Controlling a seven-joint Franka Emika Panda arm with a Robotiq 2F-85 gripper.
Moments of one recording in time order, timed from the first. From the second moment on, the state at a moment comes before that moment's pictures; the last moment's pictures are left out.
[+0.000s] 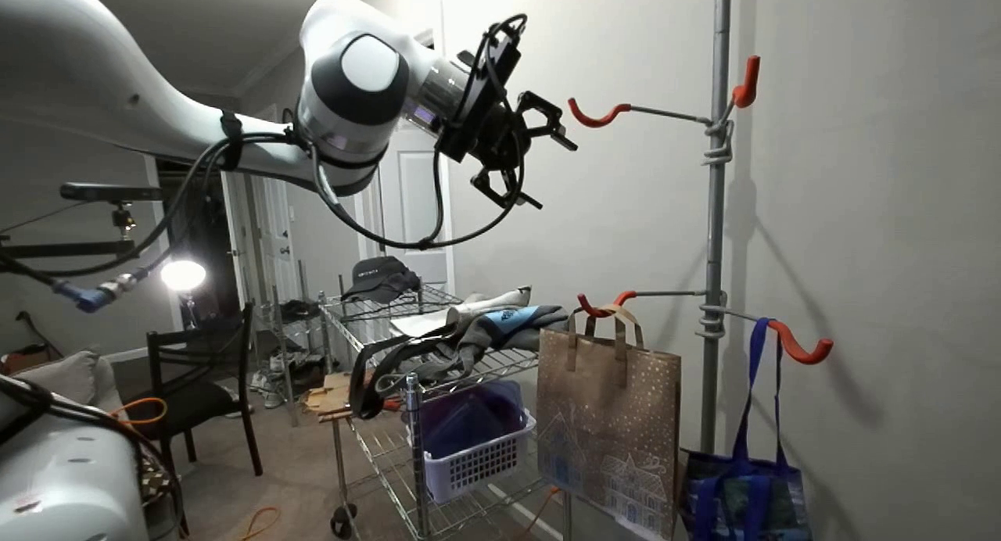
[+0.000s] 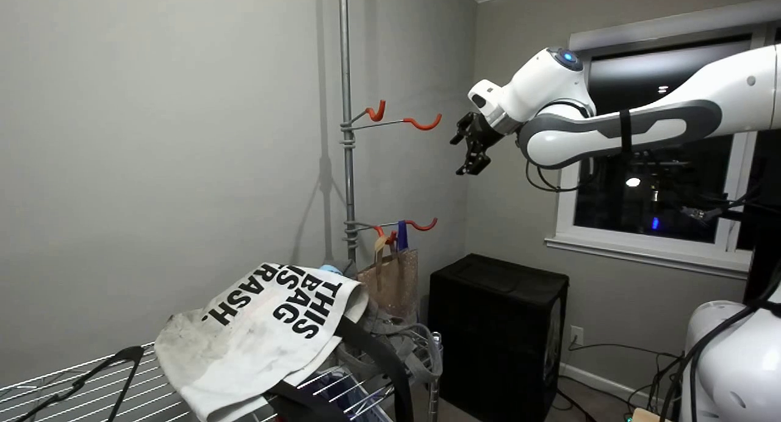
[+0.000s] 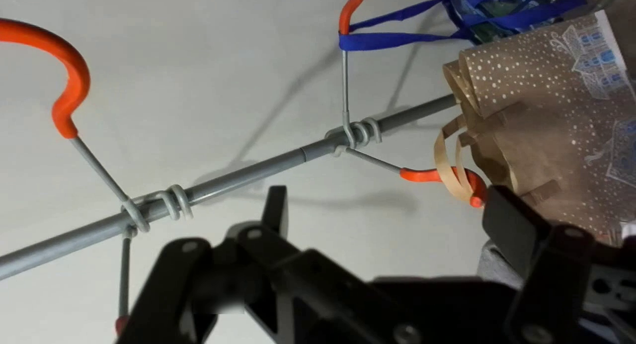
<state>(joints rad) 0.14 -0.61 -0.20 -2.27 -0.61 2.62 -0.80</state>
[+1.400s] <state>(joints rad) 0.38 -0.89 -0.13 -2.52 -0.36 2.51 -1.17</state>
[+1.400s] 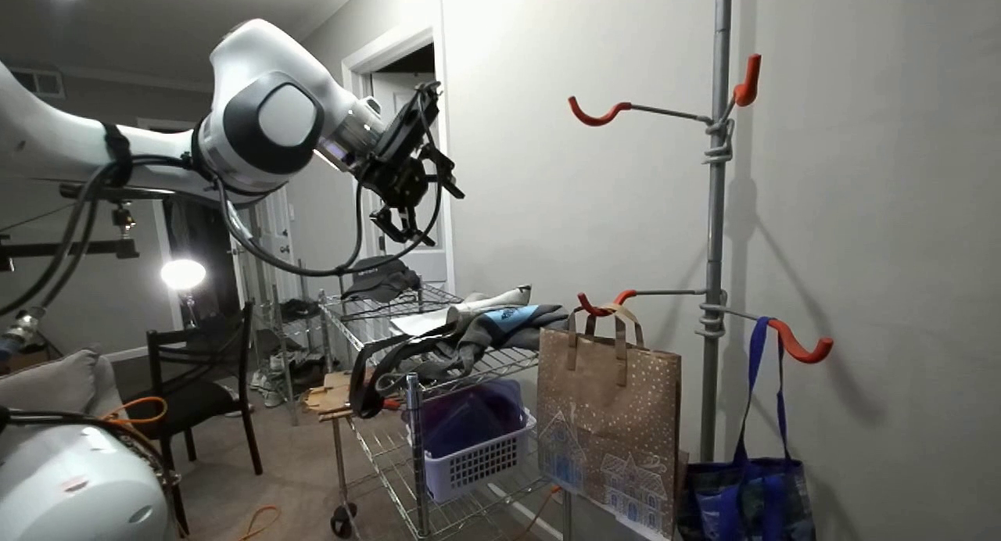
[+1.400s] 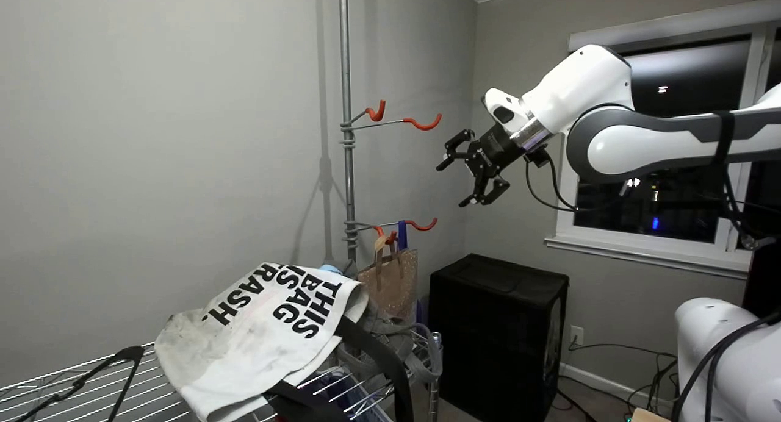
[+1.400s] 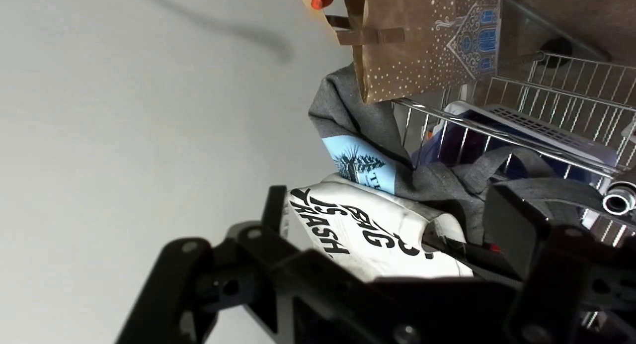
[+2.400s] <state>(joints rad) 0.55 -0.70 0.09 -2.45 -0.18 2.50 -1.17</state>
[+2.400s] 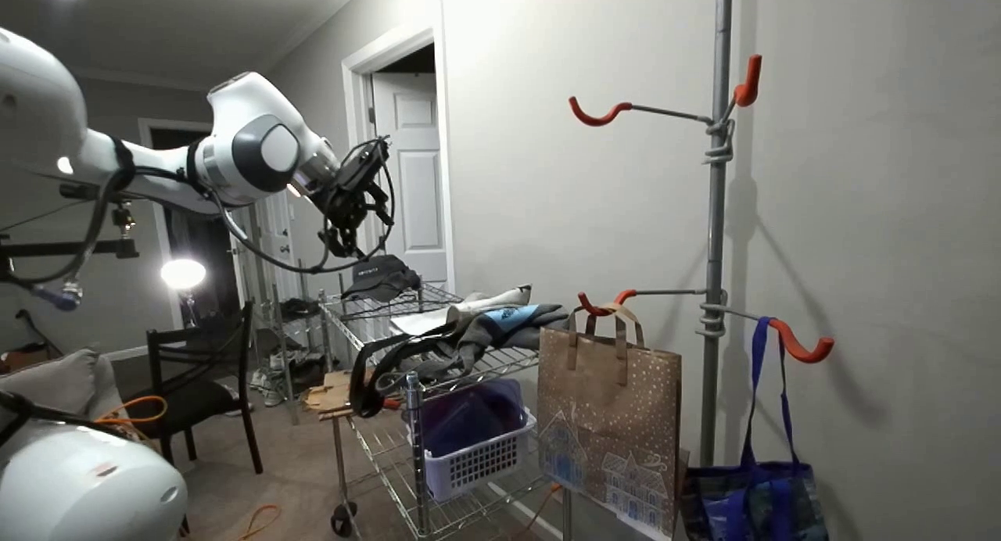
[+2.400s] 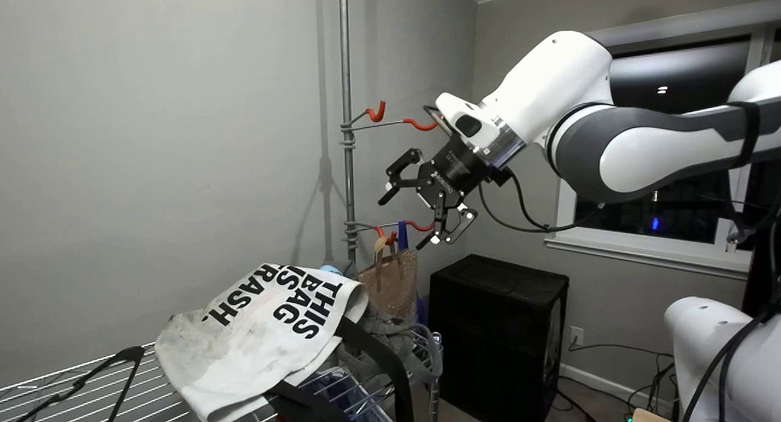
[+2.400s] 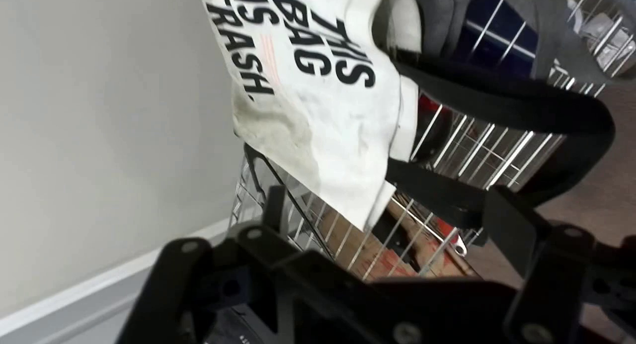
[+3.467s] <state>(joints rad) 0.54 -0.37 0.20 -2.38 -0.22 2.50 -1.52</state>
